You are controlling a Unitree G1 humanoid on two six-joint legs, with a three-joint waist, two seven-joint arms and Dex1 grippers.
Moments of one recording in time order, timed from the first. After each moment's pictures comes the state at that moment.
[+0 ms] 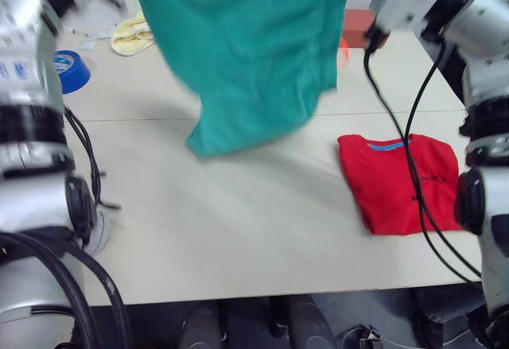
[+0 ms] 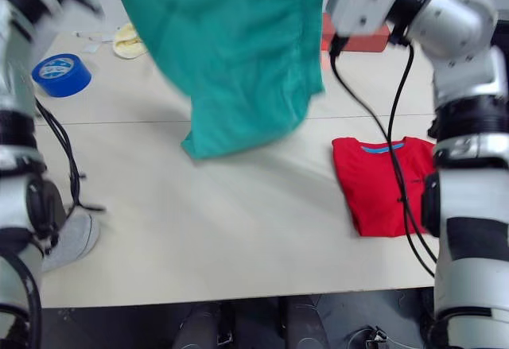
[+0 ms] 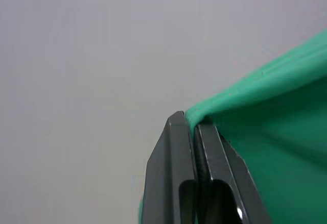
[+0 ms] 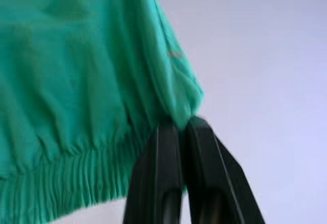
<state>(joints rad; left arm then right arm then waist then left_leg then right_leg) -1.48 0.75 0.10 0.88 -0.03 -0.32 -0.38 -1.48 -0.72 0.11 0.93 -0.40 -0.94 0.40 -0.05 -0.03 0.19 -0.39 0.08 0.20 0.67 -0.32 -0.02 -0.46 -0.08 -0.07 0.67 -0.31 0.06</state>
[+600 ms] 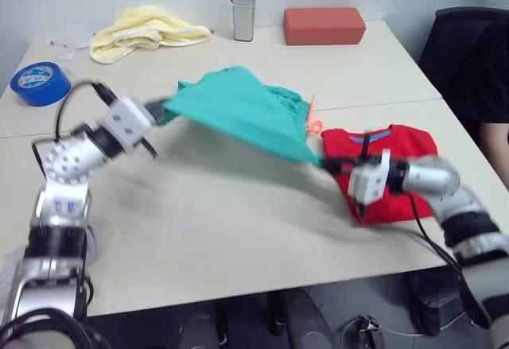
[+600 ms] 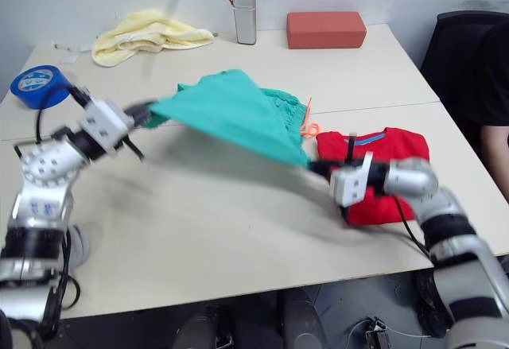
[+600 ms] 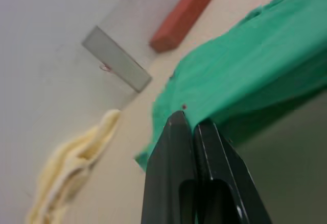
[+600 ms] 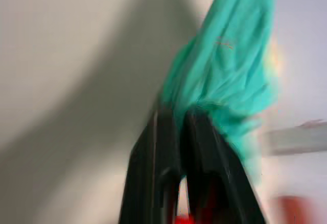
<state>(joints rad) -0.36 0.74 0.11 0.01 -0.11 -0.17 -0.56 -0.63 -0.80 0.38 0.66 0.12 -1.04 0.95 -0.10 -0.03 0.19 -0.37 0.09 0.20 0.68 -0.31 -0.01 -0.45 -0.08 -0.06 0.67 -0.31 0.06</state>
